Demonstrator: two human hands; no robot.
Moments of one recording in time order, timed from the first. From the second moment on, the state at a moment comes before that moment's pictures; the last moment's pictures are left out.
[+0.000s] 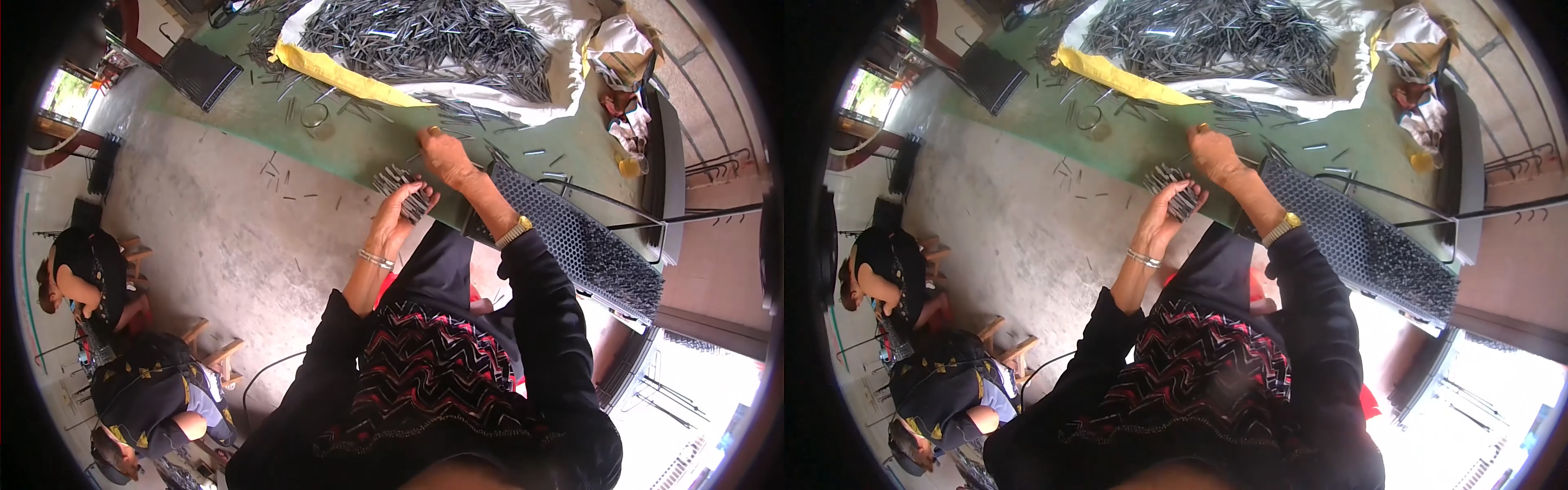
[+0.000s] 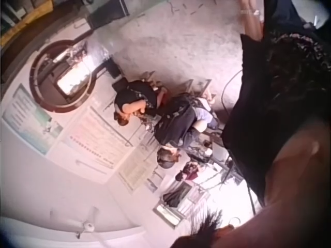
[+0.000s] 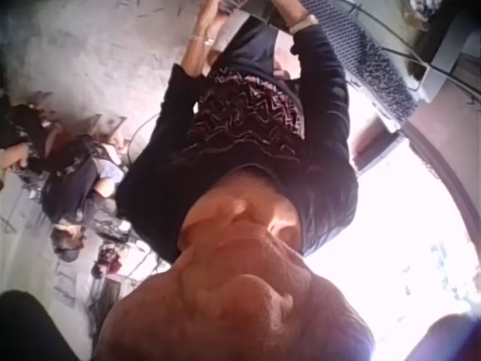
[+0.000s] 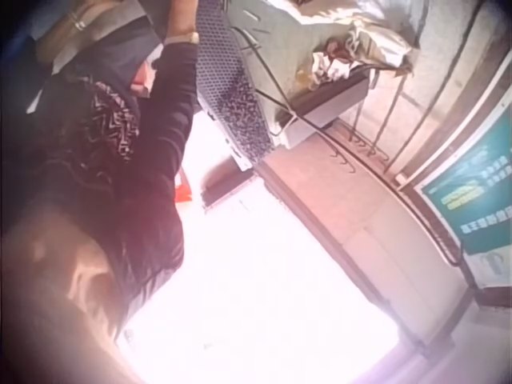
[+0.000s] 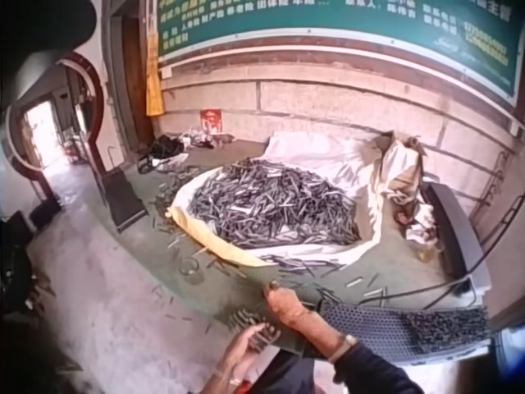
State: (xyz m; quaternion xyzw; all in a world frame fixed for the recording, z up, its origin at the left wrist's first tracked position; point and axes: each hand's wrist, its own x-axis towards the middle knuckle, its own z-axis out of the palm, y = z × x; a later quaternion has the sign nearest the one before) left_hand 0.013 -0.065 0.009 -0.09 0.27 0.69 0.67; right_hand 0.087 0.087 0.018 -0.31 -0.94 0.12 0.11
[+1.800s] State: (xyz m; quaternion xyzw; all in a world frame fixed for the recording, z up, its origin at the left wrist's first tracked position) left_hand 0.159 -0.072 0.085 0.07 0.33 0.48 0.81; right_hand 0.323 0.022 0.070 -0.61 -0.63 0.11 0.47
